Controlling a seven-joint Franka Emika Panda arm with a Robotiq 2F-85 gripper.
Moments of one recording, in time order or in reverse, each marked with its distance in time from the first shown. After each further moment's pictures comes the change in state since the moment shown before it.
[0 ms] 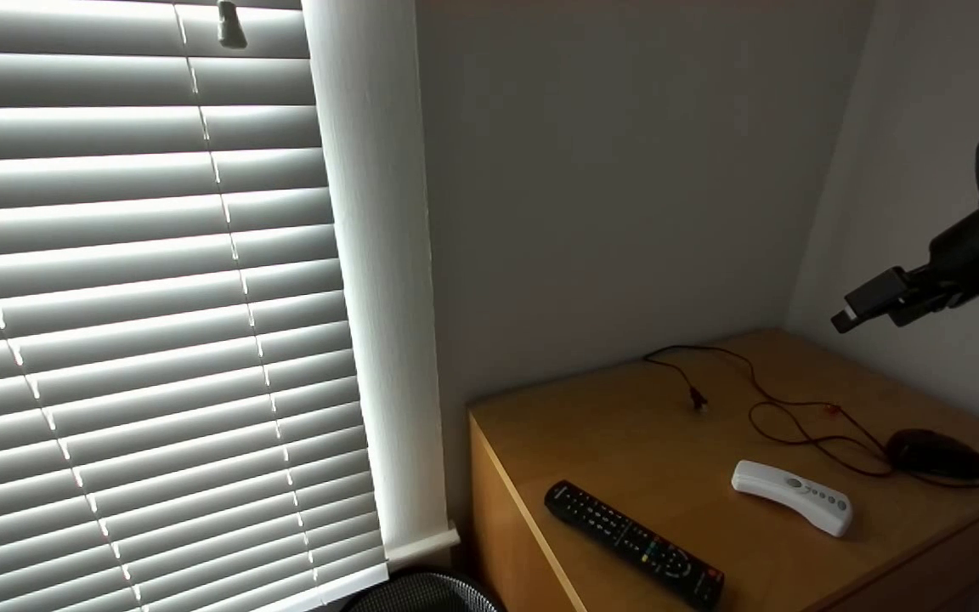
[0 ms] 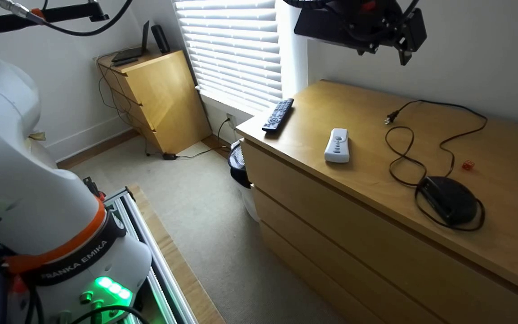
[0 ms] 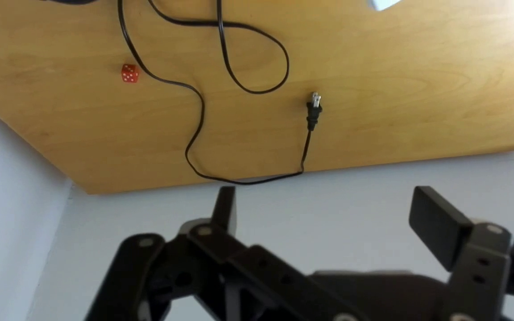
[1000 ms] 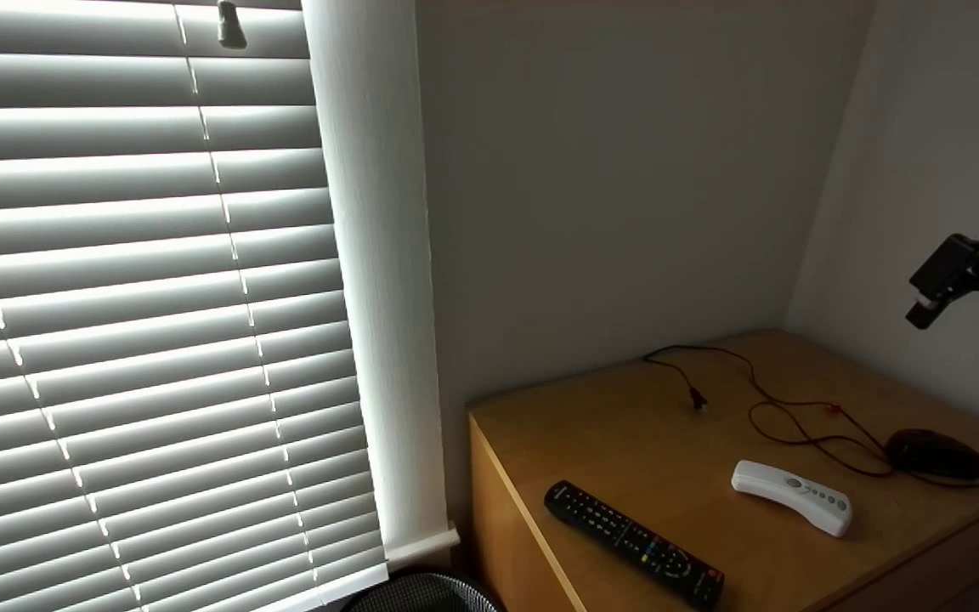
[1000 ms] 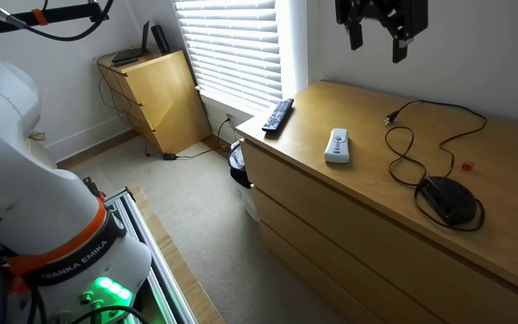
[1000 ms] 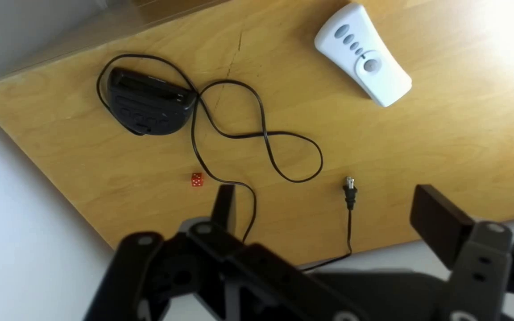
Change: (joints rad) arm 0.004 -0.126 -0.115 0.084 -0.539 -0.491 0.558
